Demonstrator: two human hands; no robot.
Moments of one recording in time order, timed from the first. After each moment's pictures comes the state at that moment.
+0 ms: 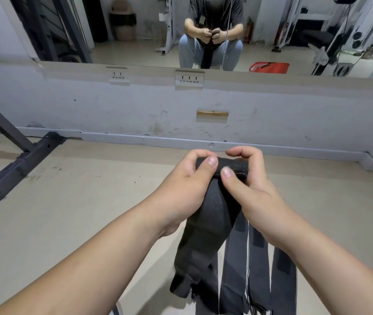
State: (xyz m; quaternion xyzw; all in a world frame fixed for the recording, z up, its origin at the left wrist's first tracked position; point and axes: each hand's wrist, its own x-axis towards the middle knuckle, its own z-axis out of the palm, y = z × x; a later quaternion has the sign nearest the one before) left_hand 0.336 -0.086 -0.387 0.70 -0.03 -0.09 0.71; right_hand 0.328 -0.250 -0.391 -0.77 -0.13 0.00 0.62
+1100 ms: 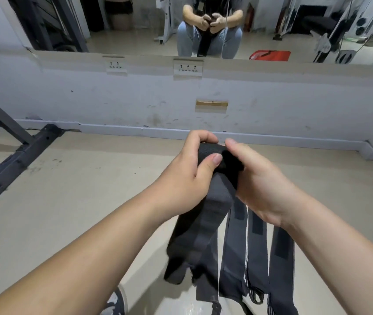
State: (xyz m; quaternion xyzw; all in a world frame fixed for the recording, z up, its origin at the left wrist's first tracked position) left_hand 0.331 -0.081 -0.386 0.82 -0.16 0.01 0.55; right_hand 0.336 -0.249 -0.384 -0.59 -0.02 0.18 0.79
